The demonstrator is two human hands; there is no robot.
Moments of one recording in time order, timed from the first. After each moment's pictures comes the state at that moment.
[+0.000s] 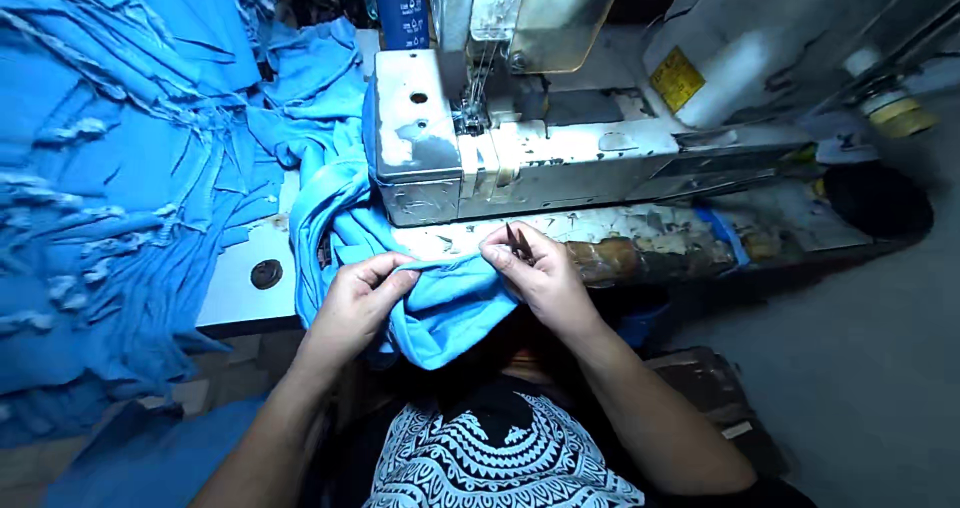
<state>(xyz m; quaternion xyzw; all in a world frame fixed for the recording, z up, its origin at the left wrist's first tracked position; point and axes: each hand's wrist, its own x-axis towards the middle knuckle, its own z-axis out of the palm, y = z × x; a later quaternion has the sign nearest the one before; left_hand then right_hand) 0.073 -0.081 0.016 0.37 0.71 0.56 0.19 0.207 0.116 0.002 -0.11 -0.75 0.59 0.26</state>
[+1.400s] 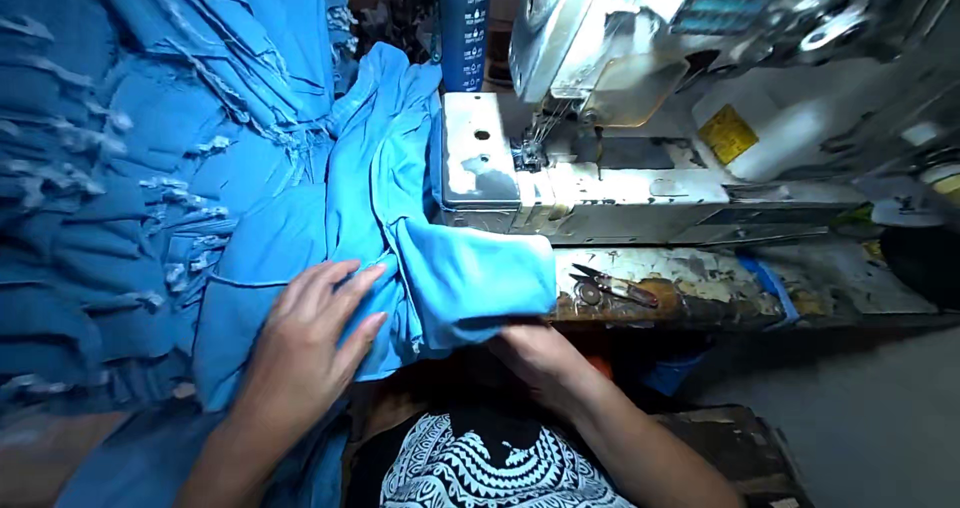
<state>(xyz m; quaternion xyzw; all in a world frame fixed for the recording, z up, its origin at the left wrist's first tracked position) 0.056 -0.167 0.039 0.46 0.84 0.25 -0.13 0.198 0.061 -0.014 -0.04 -0.53 0.84 0.09</state>
